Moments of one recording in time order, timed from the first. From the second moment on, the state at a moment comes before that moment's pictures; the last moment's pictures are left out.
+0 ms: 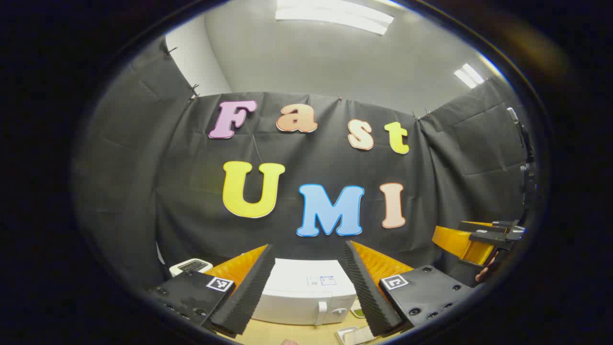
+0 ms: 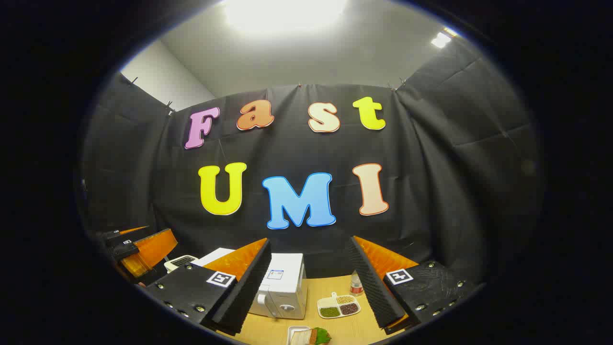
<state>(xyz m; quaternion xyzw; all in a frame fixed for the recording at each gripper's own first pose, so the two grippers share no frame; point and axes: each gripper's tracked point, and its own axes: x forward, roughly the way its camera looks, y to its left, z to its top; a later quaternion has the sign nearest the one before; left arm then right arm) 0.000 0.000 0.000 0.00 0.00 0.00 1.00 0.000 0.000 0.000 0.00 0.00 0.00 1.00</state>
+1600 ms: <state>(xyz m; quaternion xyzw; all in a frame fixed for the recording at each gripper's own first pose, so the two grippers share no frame) 0.034 -0.051 -0.156 0.00 0.15 -0.05 0.99 -0.006 -0.035 -0.037 0.00 0.04 -0.01 1.00</state>
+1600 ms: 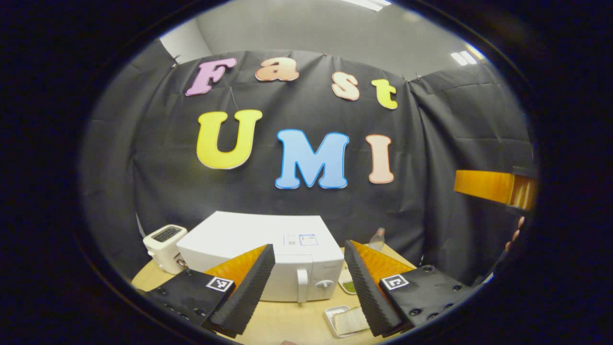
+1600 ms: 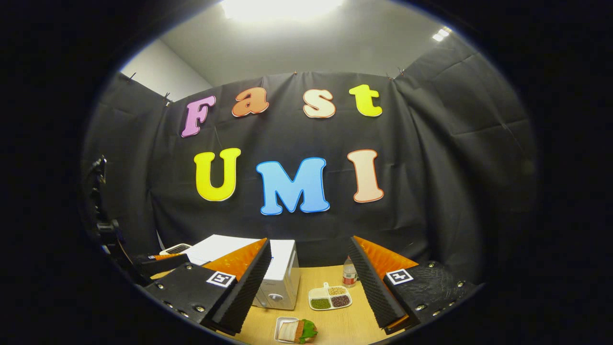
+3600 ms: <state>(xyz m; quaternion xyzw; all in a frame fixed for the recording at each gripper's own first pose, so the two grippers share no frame) 0.059 -0.035 -0.355 0.04 0.30 -0.05 0.95 -0.013 -0.066 -0.081 0.01 0.10 -0.03 0.99</state>
